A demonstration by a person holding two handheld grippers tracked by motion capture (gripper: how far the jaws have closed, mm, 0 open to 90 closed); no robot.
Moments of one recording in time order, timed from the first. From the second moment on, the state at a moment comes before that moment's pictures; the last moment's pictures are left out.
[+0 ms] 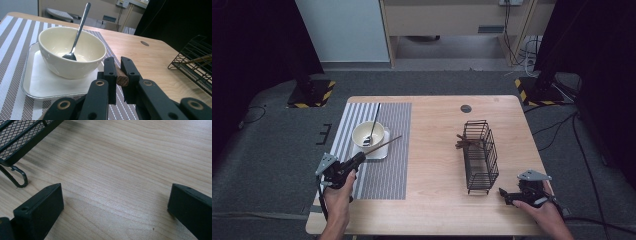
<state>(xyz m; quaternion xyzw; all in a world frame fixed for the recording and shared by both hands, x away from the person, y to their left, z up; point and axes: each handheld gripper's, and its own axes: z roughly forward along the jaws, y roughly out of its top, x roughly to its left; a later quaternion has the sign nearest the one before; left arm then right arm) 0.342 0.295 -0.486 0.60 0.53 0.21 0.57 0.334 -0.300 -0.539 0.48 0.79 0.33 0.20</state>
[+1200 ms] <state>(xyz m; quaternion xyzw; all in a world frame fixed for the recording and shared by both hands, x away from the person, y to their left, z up) 0.346 0.306 -0.509 0.69 0.51 0.19 0.48 0.334 -0.301 -0.539 0.48 0.79 0.33 0.20</state>
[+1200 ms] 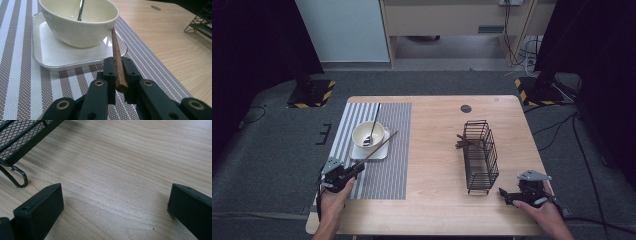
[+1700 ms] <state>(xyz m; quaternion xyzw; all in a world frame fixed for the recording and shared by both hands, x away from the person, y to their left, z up) 0.352 0.307 -0.517 0.70 0.52 0.17 0.46 0.334 -0.300 -0.539 0.48 0.79 0.33 0.20</state>
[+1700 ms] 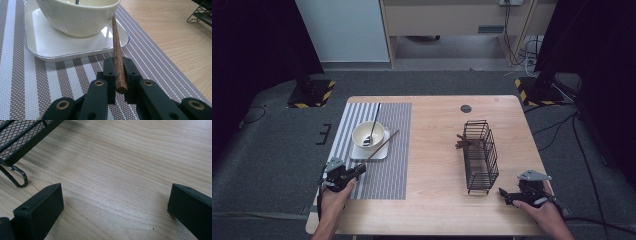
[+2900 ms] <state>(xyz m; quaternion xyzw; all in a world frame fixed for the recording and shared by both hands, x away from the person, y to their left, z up) 0.361 0.303 -0.520 0.72 0.52 0.16 0.44 0.334 -0.300 -0.538 0.48 0.79 0.33 0.20</state>
